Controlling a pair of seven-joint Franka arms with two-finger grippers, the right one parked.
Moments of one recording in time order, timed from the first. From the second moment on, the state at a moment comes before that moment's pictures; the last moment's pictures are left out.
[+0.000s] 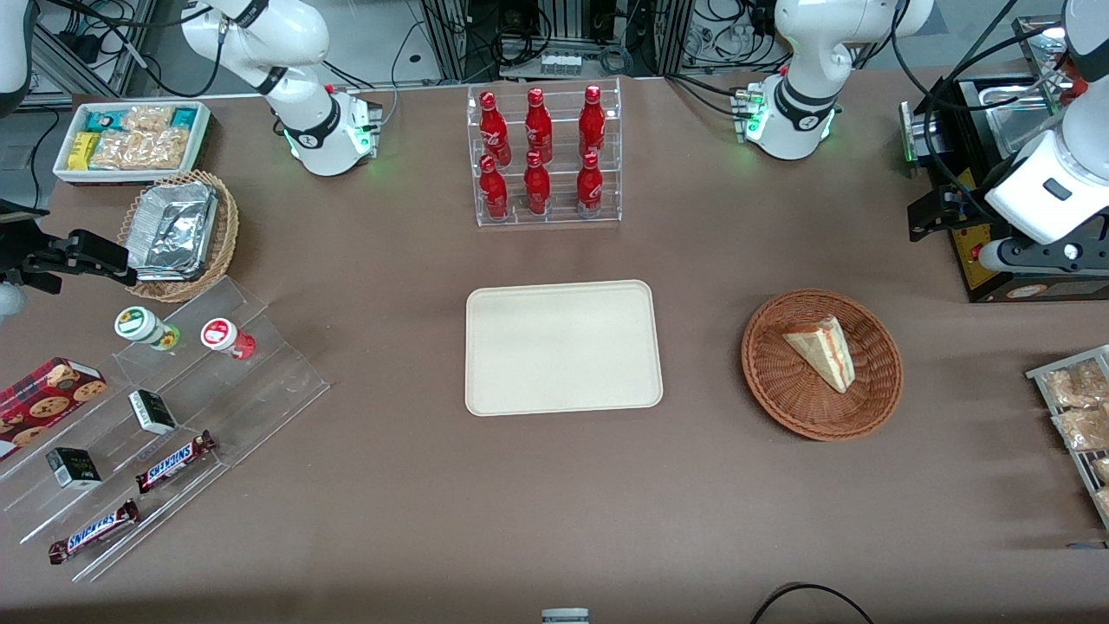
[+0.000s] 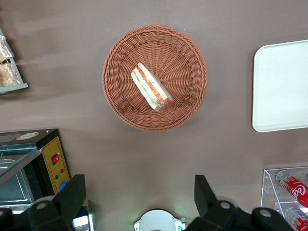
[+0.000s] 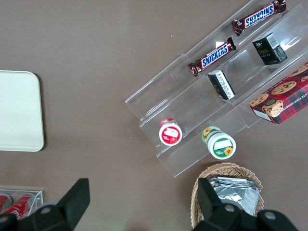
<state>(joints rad) -0.04 0.03 -0.06 -1.53 0.04 1.41 -0.01</state>
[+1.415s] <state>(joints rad) -0.04 0.11 -0.06 -1.77 0.03 1.71 -0.01</state>
